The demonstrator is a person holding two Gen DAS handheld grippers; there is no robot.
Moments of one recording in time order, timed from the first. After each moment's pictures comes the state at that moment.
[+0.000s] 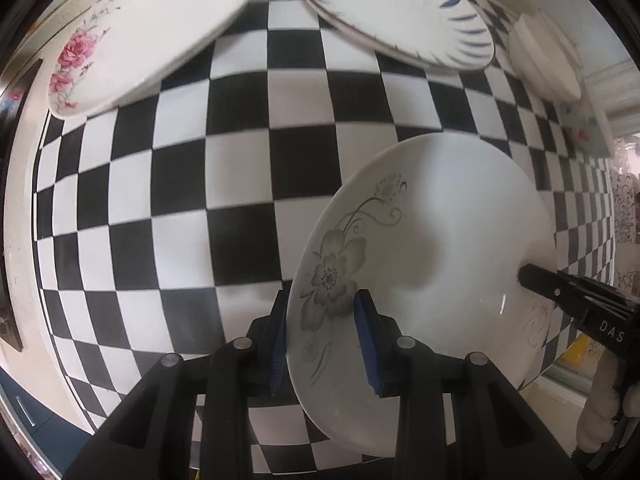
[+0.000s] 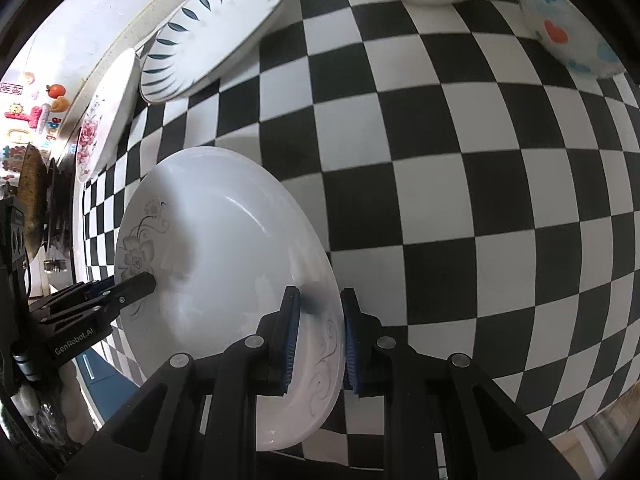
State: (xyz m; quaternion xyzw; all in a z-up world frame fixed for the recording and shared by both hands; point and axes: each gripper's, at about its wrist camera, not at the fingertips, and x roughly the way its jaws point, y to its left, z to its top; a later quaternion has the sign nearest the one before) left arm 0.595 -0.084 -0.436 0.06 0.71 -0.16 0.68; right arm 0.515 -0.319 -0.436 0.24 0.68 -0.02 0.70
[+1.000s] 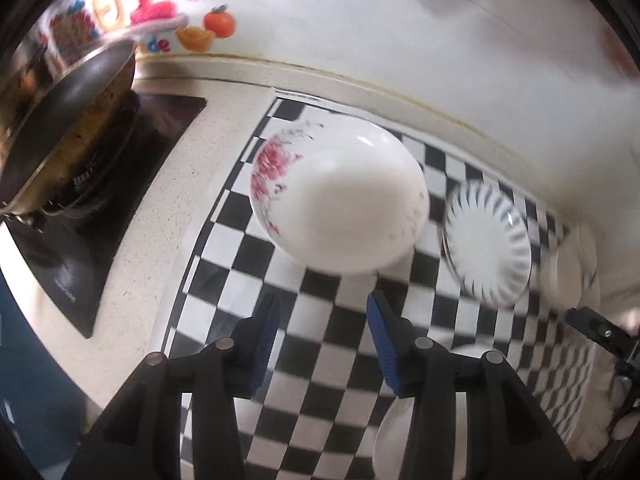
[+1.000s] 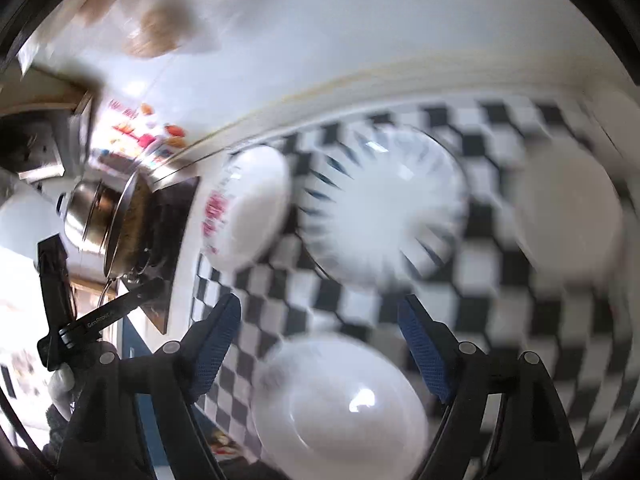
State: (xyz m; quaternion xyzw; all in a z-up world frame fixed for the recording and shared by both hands) left arm 0.666 0.062 -0.309 -0.09 0.58 -0.01 0.81; right arm 0.653 -0.297 -0.323 0.22 0.56 0.14 0.78
